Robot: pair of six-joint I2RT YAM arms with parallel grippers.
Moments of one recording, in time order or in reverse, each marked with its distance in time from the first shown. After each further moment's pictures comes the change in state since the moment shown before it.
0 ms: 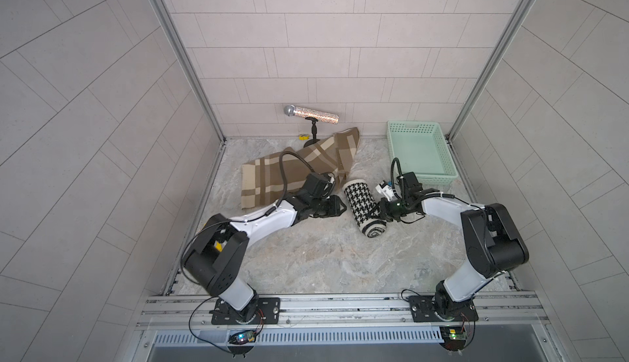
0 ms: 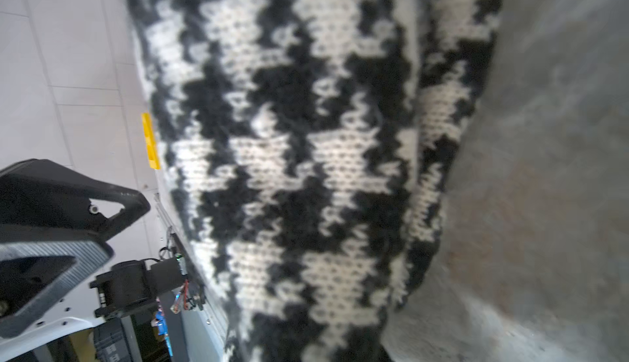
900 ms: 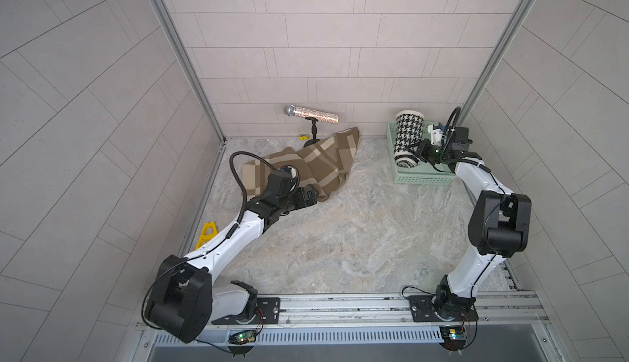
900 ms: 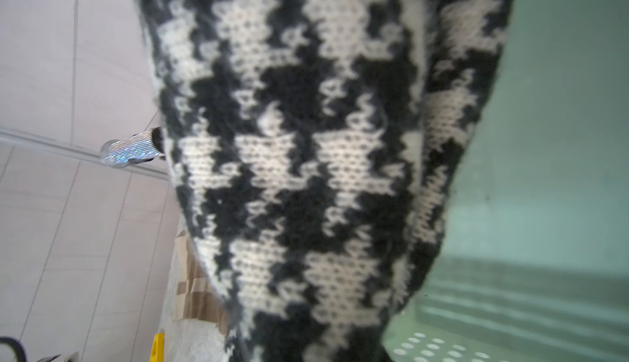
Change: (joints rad) left arm 0.204 -0.248 -0.133 -0.077 -0.153 0.042; right arm -0.397 0.182 0.530 0.103 0.160 0.080
